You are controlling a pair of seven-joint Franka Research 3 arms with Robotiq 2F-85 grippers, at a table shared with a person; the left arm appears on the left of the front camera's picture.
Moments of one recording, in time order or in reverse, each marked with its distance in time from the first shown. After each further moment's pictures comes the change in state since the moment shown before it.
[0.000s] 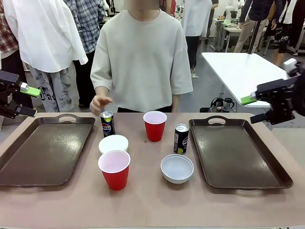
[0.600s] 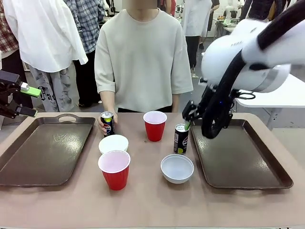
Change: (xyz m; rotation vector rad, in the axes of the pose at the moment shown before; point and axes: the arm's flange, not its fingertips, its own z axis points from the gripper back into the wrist) left arm 0.000 0.000 0.000 0.000 0.002 0.001; right arm 0.036 0.076 -0.179 -0.649 0.228 -0.058
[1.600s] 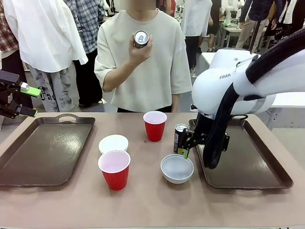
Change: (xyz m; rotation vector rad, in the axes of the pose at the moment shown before) left arm 0.000 0.000 0.000 0.000 0.000 0.001; right arm -0.044 0.005 -0.058 -0.095 0.135 0.064
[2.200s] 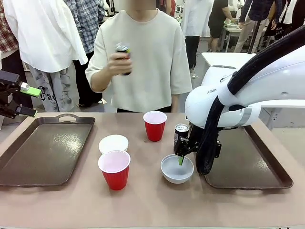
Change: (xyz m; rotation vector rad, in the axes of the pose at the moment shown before) left arm 0.000 0.000 0.000 0.000 0.000 0.000; right arm 0.025 0.002 -0.047 0.019 0.001 0.013
